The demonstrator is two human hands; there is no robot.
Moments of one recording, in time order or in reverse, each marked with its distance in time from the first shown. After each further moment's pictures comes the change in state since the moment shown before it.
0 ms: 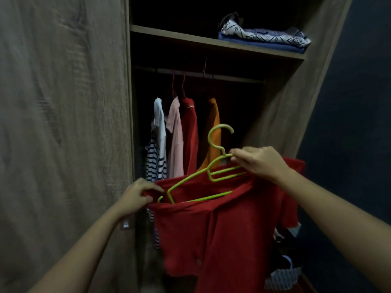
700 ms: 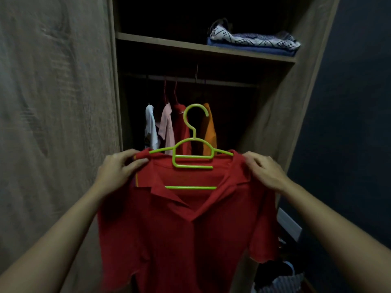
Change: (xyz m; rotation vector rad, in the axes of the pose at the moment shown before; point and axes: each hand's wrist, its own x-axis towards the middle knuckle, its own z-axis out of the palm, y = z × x) left_hand 0.037 0.047 -0.059 0.046 0.377 0.098; right_hand -0.023 0.017 -0.009 0.583 -0.310 0.640
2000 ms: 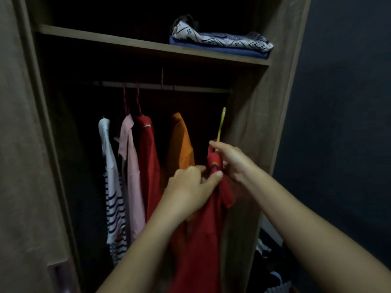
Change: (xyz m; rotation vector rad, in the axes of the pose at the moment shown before) left_hand 0.048 0.182 0.127 0.026 -0.342 -0.103; right_hand 0.108 -0.003 0.005 0.960 0.136 0.576
